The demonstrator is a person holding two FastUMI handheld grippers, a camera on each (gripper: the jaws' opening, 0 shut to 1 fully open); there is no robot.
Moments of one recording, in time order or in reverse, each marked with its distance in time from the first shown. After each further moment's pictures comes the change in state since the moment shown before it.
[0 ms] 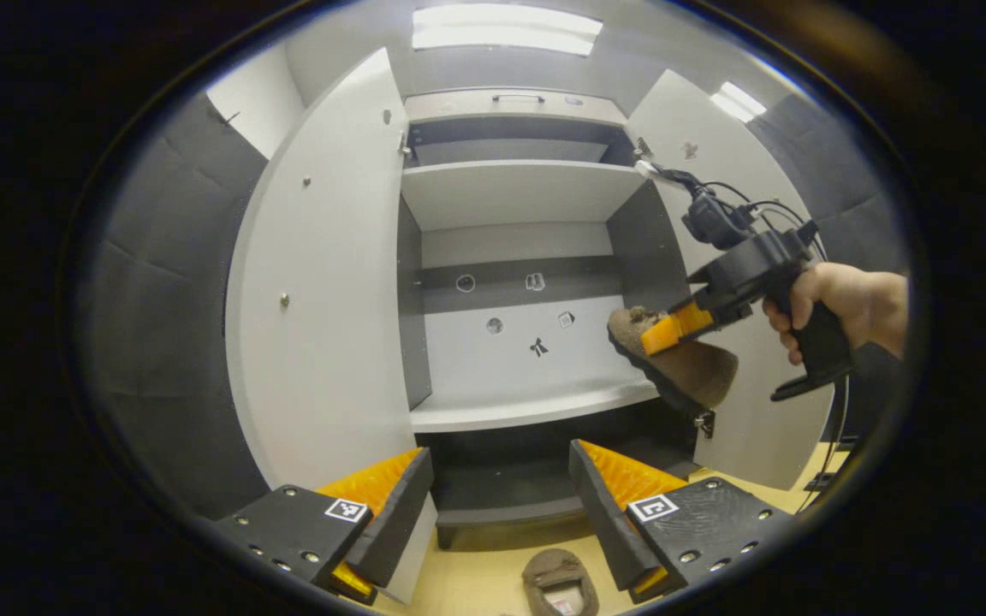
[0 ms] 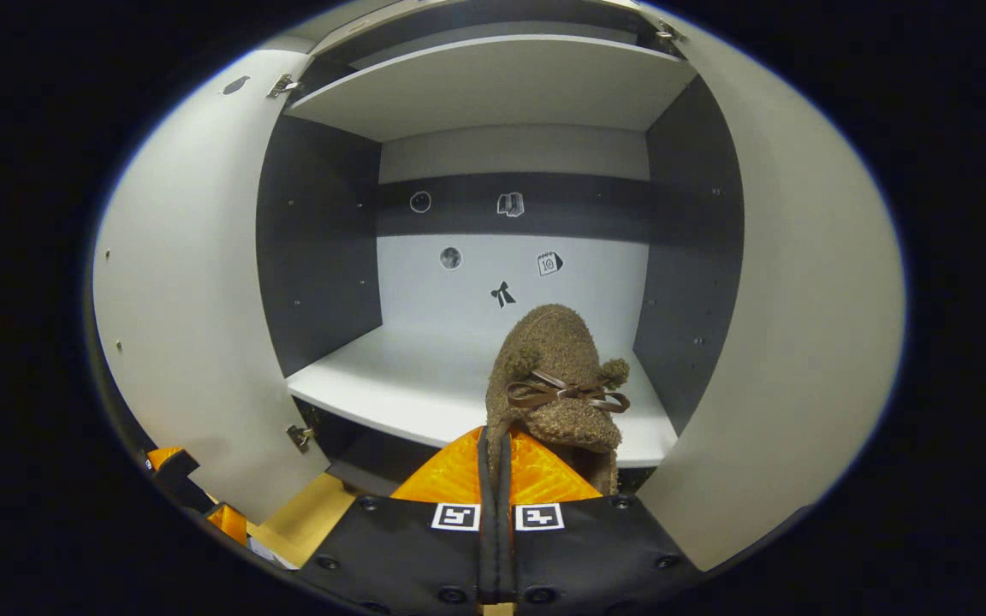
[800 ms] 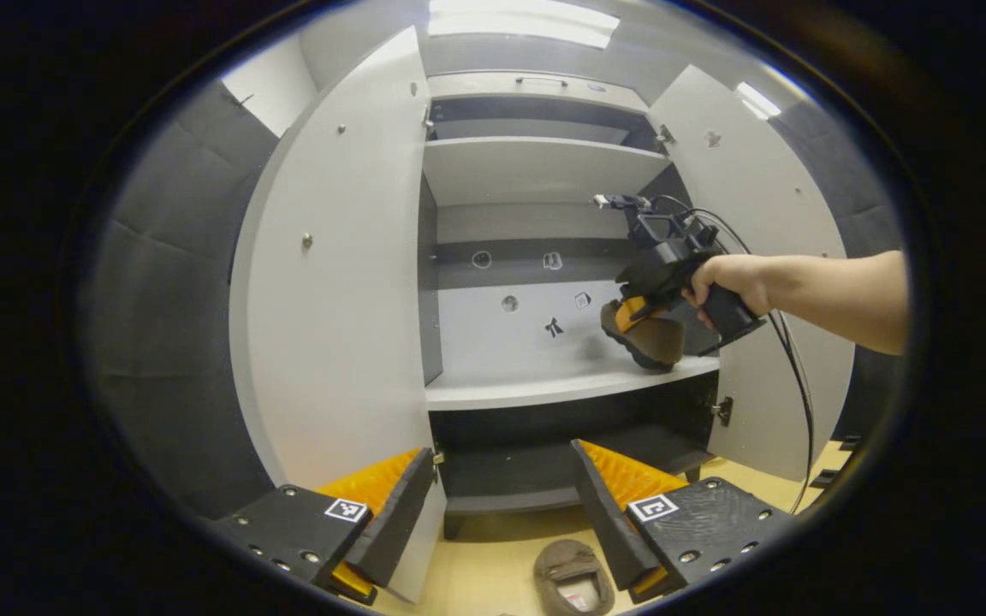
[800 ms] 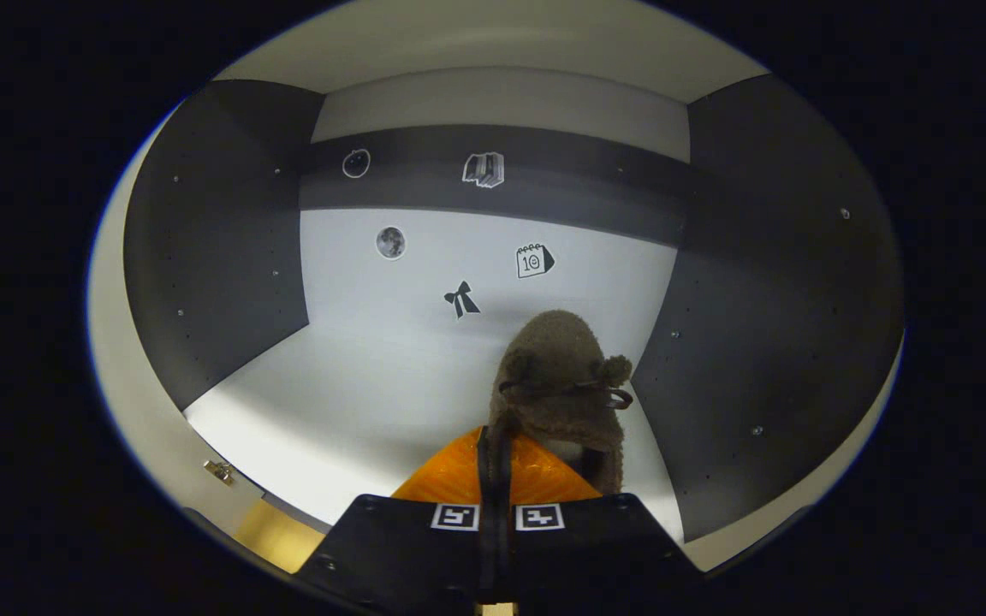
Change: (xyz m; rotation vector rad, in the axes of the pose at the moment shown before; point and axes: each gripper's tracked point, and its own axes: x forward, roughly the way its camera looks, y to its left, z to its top) left arm 0.013 0.026 -0.030 -0.025 0.060 0.019; right arm 0.132 -0.033 0.028 -0.045 0.116 -0.126
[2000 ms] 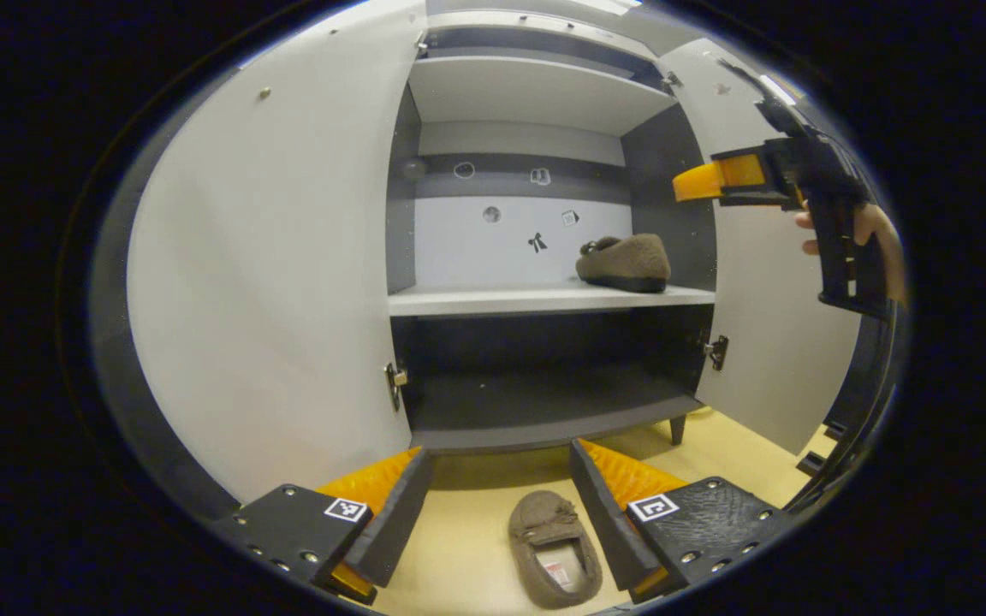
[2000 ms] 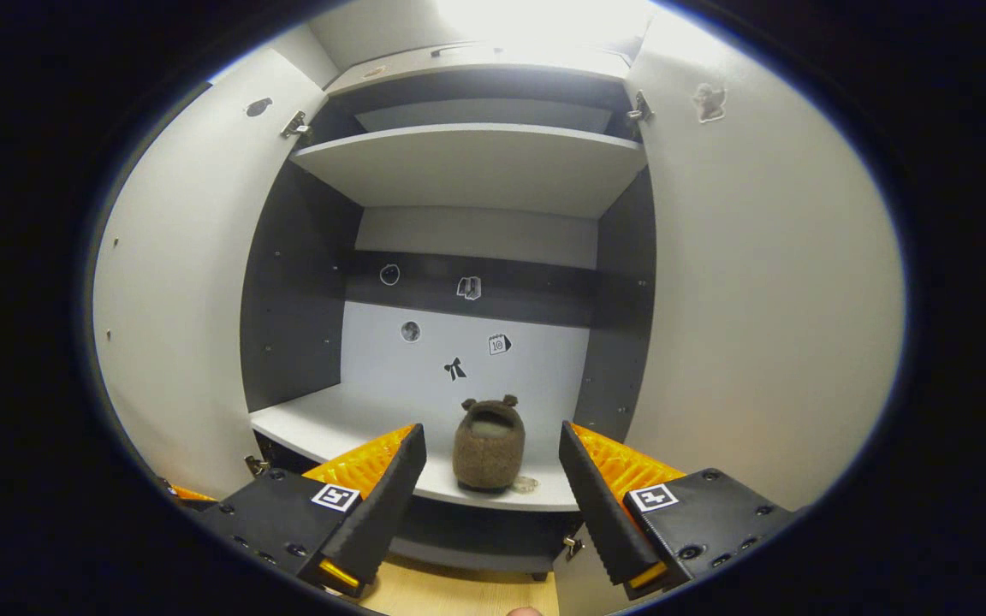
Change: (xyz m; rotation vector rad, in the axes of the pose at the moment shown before) left arm 0.014 -0.028 -0.103 -0.048 0.294 -0.088; right arm -0.187 -0.016 -0.033 0.022 -0.407 -0.038
